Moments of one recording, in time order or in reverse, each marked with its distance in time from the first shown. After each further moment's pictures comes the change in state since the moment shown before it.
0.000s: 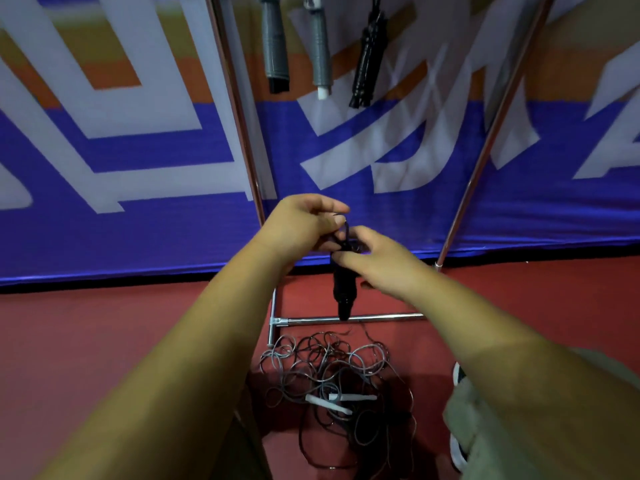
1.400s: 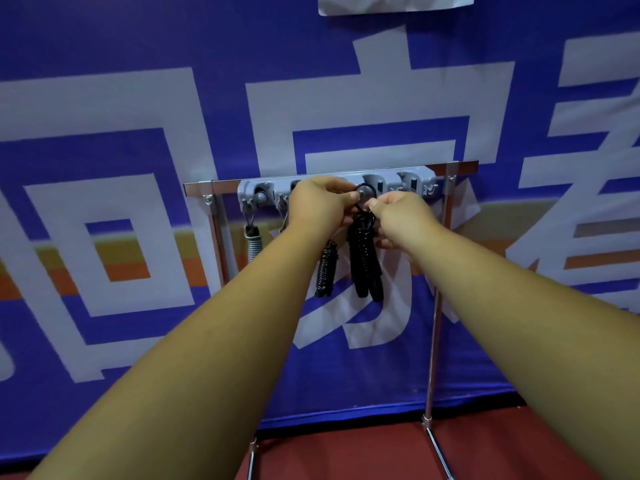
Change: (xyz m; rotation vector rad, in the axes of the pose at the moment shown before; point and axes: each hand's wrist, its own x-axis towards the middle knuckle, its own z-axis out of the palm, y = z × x) left_hand 0.105 0.306 0.036 -0.095 0.258 0.421; right_hand 0.060 -0.230 -0.249 0.258 0.564 -0.200
